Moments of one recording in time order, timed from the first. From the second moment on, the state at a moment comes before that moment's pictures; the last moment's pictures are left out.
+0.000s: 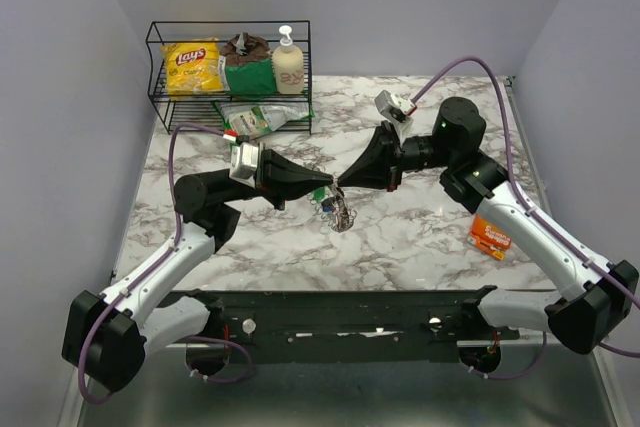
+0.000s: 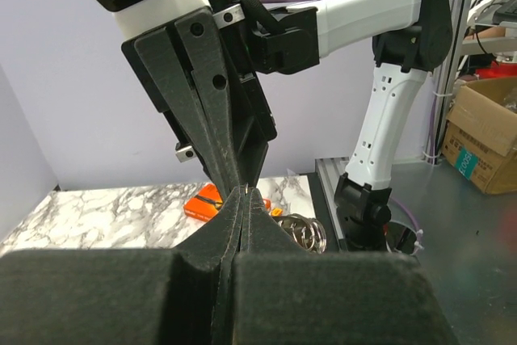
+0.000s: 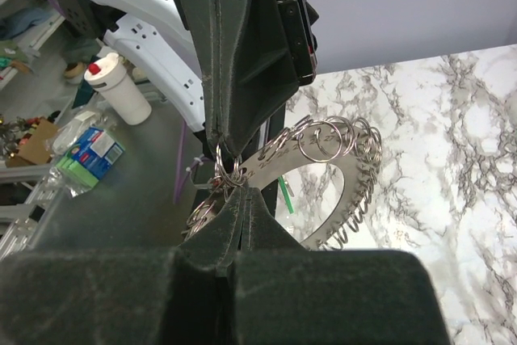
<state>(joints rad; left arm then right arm) -0.50 1.03 0.70 1.07 0.98 -0.54 0.59 1.22 1.17 0.04 -1.09 0.22</state>
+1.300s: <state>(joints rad) -0.50 1.00 0.70 0.99 1.00 -0.44 0.59 1.17 1.13 0.03 -1.02 0.17</state>
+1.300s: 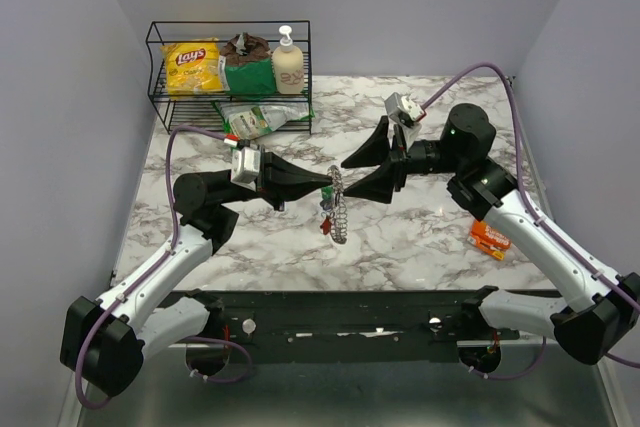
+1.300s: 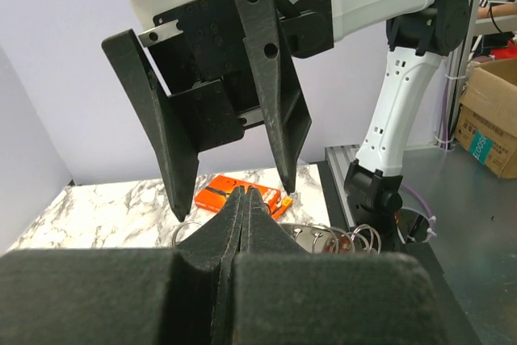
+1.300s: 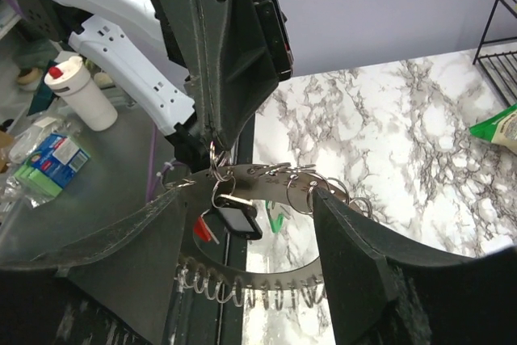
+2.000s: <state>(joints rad) -0.50 1.00 0.70 0.97 1.00 -0.43 0.61 1.19 1.14 0.04 -1.04 0.20</state>
